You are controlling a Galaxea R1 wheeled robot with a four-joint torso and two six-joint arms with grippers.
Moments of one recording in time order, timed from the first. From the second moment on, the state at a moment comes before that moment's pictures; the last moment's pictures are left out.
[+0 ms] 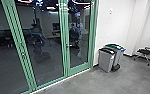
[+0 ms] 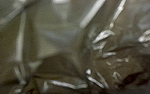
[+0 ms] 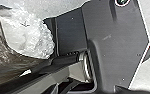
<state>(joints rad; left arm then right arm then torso) 1.43 3.01 -2.69 -0.31 0.09 0.03 -1.50 3.00 -2.61 0.30 -0.08 -0.06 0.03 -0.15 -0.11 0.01</state>
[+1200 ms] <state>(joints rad) 1.43 3.01 -2.69 -0.31 0.09 0.03 -1.50 3.01 -2.61 0.29 -0.08 -0.06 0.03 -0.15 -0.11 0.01</state>
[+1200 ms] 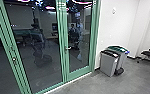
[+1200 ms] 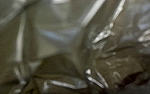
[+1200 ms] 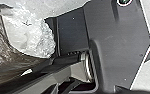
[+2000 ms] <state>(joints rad) 1.43 3.02 -2.69 -0.31 0.08 0.03 -1.50 3.02 -2.61 0.29 -0.07 -0.06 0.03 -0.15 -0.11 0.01</state>
